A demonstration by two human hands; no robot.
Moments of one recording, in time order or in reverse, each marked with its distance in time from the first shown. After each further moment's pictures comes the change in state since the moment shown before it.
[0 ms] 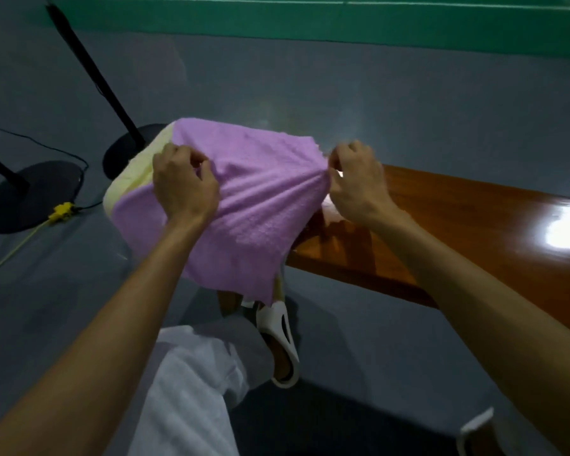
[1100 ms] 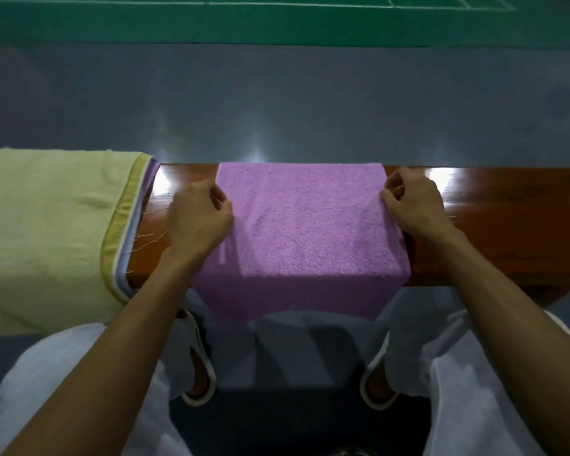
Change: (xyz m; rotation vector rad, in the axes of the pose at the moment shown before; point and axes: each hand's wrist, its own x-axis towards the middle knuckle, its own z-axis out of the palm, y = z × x) left_hand -0.124 0.220 0.075 -0.139 -0.544 0.180; right_hand -0.143 0.268 -0.172 -0.145 0.102 0.509
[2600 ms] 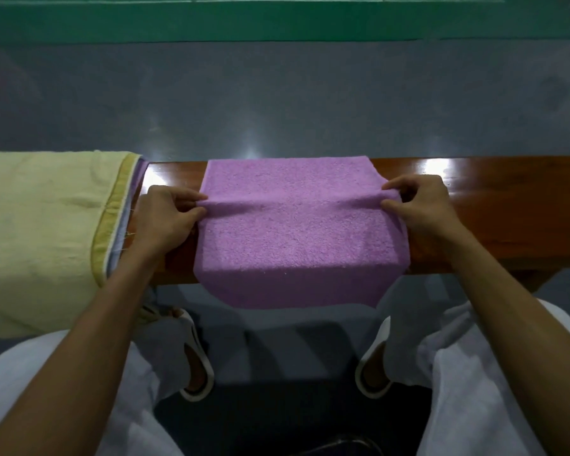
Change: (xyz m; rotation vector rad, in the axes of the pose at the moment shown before) left_hand 0.007 -0.041 -0.016 -0.204 -0.141 -0.022; right_hand -0.030 0.024 -0.025 0.356 -0.060 0.064
